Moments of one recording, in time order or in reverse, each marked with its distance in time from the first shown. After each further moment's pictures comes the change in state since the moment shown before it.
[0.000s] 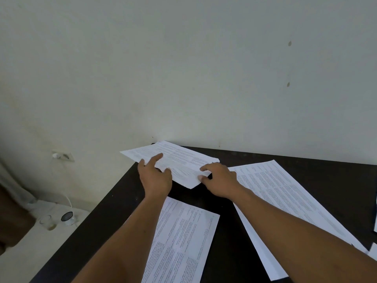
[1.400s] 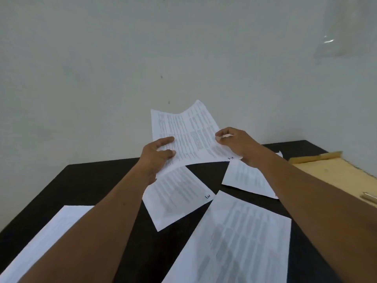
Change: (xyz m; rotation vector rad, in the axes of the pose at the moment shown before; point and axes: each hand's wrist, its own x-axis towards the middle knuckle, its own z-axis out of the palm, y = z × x) left_hand -0.177 0.169 0.087 -0.456 -0.843 0.005; right_hand -0.228 0.124 -0.268 0.609 0.392 0.292
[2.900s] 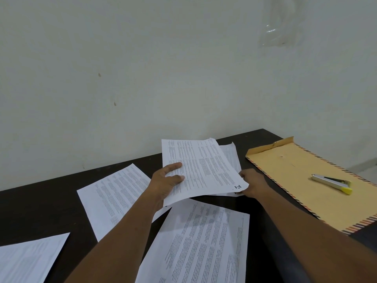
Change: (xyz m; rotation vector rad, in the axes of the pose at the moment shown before) left_hand 0.010 -0.082 0.136 0.079 -0.253 -0.167; right_hand -0.026 0.178 -0.098 -0.493 0.178 0.416
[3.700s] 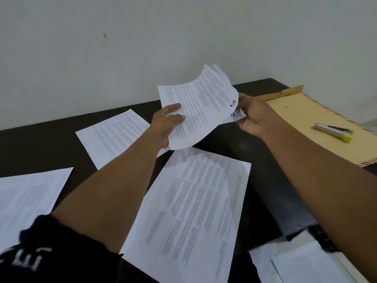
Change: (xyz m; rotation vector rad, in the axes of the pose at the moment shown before) left_hand 0.000 0.000 0.012 -0.083 0.075 -0.045; right_hand -0.047 -0.044 -0.030 1.388 -0.355 -0.071
